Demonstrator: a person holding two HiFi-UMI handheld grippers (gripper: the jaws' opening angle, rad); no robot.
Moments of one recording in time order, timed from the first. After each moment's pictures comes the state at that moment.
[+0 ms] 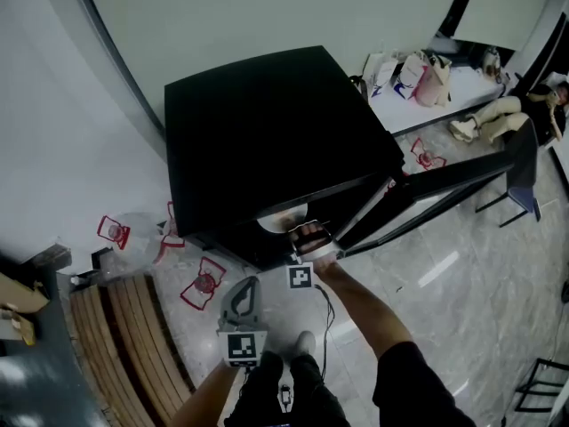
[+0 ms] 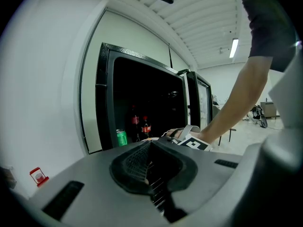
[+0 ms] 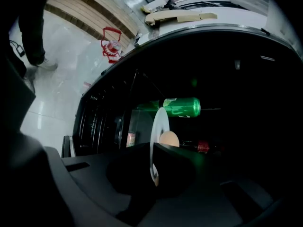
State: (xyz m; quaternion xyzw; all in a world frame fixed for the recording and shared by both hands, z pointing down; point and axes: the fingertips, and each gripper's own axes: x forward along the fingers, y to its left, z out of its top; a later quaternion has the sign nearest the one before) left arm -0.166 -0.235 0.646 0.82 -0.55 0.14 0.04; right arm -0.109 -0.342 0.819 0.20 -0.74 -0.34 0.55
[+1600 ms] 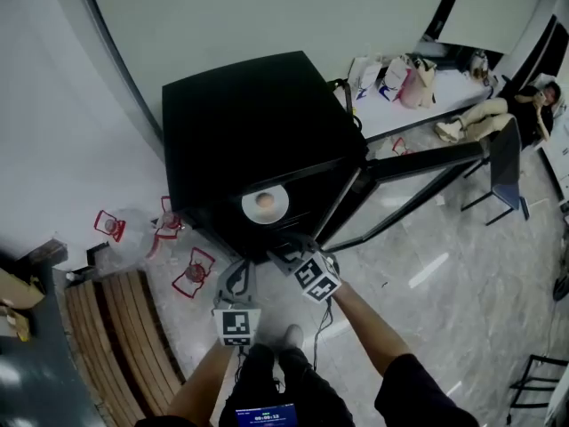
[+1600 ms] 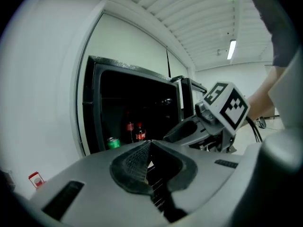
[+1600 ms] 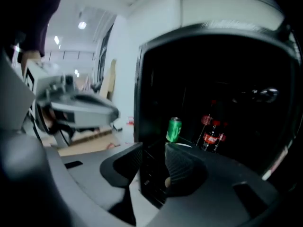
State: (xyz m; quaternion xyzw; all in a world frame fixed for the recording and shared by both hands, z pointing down) left arm -0.139 -0.228 0.618 0.83 -0.54 0.13 0.02; right arm -0.090 -0.269 0.663 0.29 -0.92 0.03 0.24
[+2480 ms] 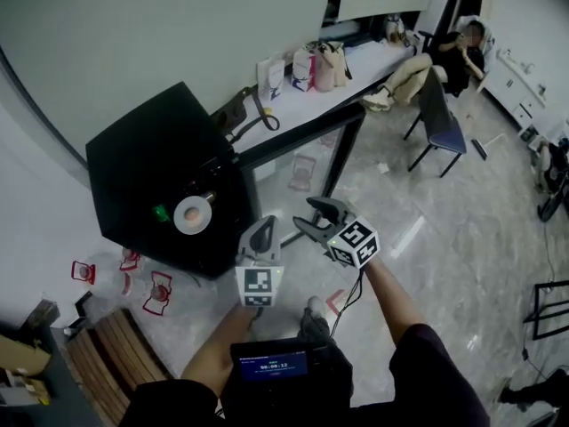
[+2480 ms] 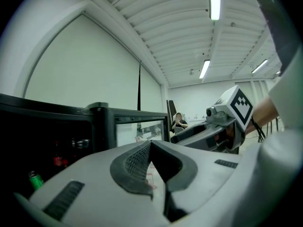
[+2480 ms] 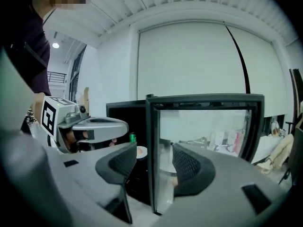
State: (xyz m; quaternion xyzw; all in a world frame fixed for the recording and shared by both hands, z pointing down) left arm 0.166 -0.208 0.506 0.92 -0.40 0.05 -0.03; right arm 0.237 -0.208 0.529 0.44 -0.89 0.08 0.11
